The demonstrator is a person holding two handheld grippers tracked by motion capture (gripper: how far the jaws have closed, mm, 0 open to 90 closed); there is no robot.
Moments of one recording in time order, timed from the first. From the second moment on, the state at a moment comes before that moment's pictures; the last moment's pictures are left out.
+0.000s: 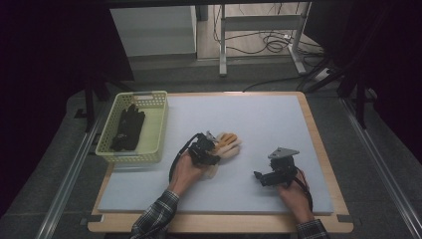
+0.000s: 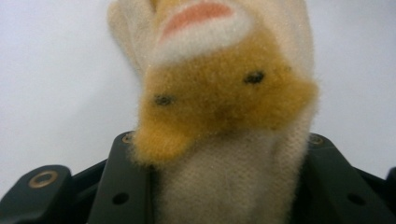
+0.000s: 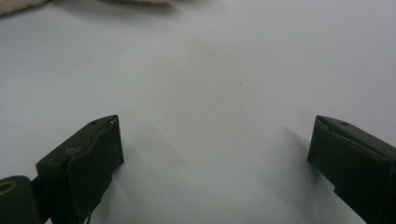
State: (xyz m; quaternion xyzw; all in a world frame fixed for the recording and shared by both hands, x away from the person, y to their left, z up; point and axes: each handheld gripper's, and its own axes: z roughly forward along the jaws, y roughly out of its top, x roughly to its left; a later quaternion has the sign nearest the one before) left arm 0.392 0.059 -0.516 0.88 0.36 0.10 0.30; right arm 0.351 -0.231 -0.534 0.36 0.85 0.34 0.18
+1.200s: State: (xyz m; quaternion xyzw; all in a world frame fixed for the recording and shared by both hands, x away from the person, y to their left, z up) left arm 0.428 0.184 -0.414 0.80 0.48 0.18 0.30; right arm 0.351 -0.231 -0.534 0.36 0.85 0.34 0.18
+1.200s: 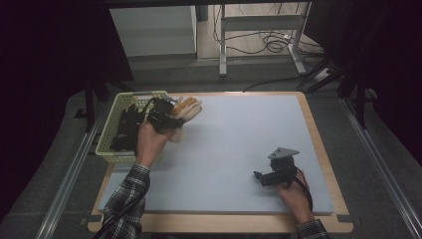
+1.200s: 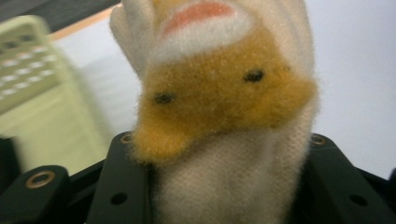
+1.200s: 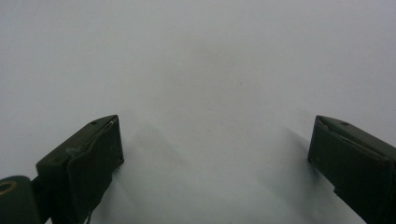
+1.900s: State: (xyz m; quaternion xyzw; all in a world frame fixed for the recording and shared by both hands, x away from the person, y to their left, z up) left arm 0.450 0.298 -0.448 0.73 0.60 0.19 0.27; right arm 0.352 -0.231 -0.534 0.36 0.85 0.34 0.18
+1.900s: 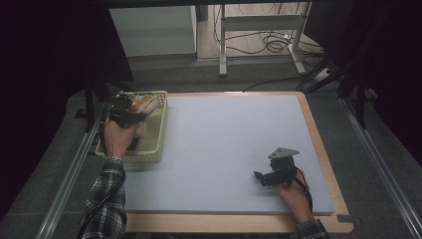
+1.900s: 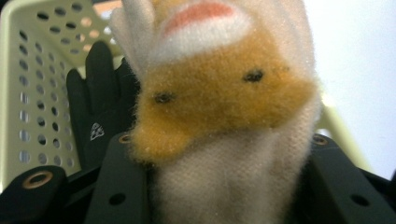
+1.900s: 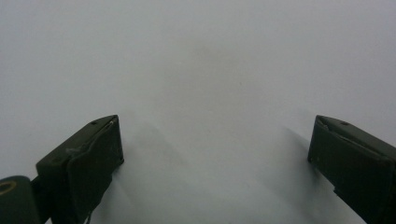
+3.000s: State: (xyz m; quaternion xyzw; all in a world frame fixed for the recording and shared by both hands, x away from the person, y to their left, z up) left arm 0.484 0.273 -0.488 0.77 0.60 0.11 0.19; right arm 0.352 -0.231 -0.534 0.36 0.85 0.34 0.18
